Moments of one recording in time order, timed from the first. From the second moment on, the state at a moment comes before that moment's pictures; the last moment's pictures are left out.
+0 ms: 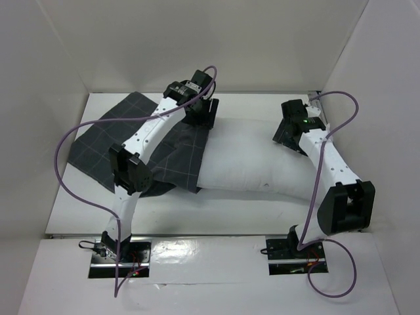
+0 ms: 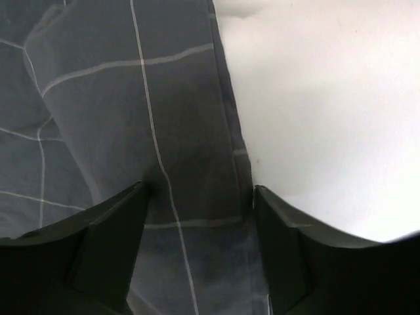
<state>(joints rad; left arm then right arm) -0.56 2.17 2.36 -1.19 -0.09 -0.32 0.13 1.46 1.30 -0.89 0.46 0.61</state>
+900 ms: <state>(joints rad) -0.55 2.19 2.48 -0.86 0.40 -0.46 0.55 1.28 1.42 -0.87 0.39 0.72</state>
